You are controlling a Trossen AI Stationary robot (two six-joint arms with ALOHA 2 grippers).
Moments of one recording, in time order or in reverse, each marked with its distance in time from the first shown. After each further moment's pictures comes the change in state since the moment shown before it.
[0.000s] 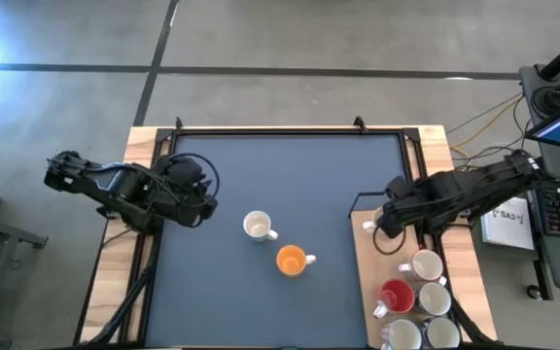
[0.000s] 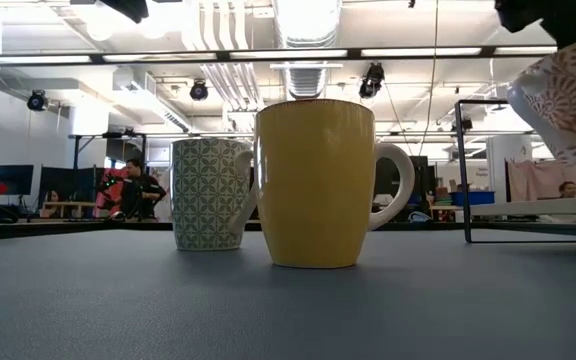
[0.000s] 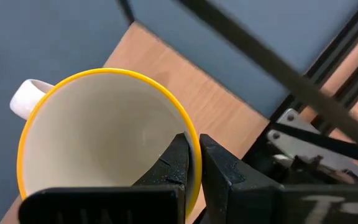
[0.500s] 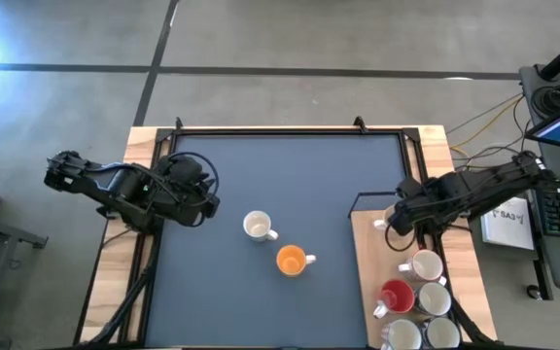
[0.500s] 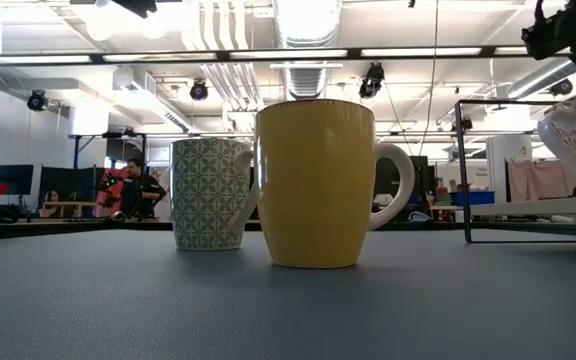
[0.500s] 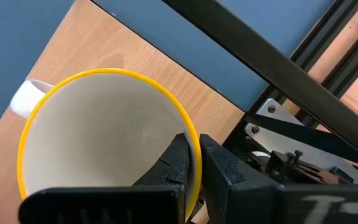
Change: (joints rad) left arm 0.000 0.000 0.000 0.053 -0.024 -0.027; right arm 0.000 -0.182 -0.206 0.003 0.005 0.006
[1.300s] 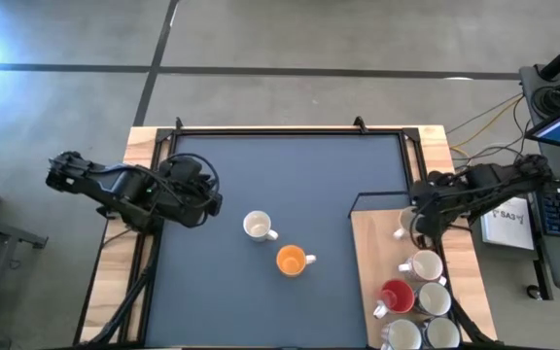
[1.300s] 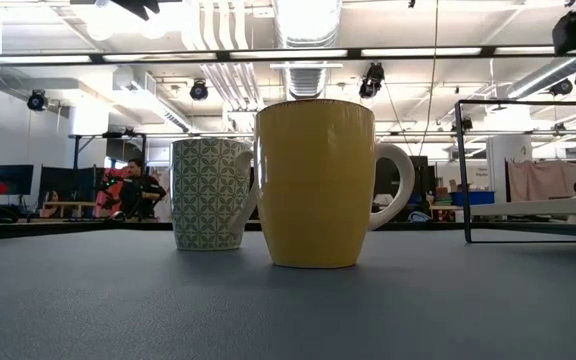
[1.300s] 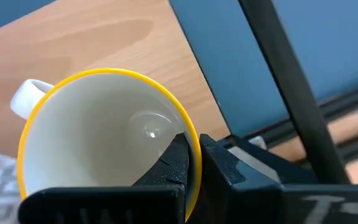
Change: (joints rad) left arm 0.000 0.018 0.000 0.005 -0.002 -0.138; right arm 0.000 -0.330 -0.086 -0.017 -0.025 -0.518
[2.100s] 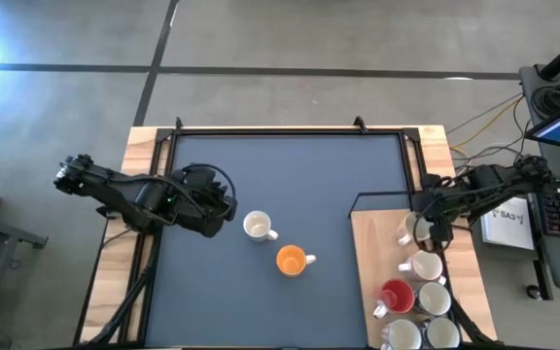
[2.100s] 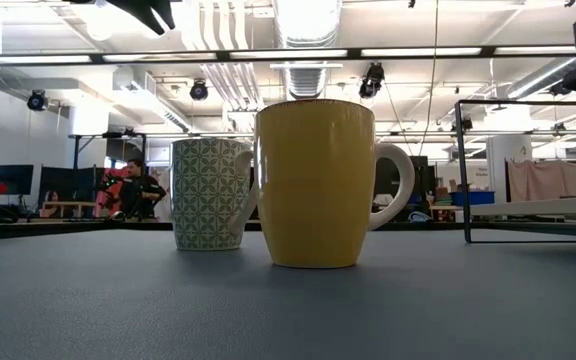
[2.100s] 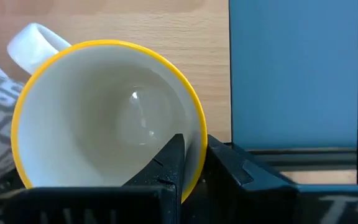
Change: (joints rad) left arm 0.000 0.113 0.000 0.036 0.000 -0.119; right arm 0.000 -0.007 -0.046 -0.013 -0.072 -0.406
